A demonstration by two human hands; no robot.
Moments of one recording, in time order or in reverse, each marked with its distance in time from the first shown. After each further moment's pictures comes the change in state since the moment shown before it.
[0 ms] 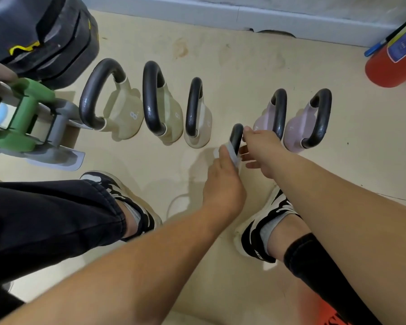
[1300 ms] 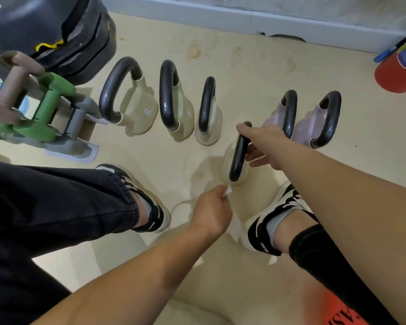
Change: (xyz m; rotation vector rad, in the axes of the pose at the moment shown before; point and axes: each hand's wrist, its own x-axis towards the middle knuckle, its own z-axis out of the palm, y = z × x) left_hand -0.053 -0.063 -0.006 -0.292 -0.069 -0.111; right_hand -0.016 -0.012 0.001 -0.134 -0.064 -0.038
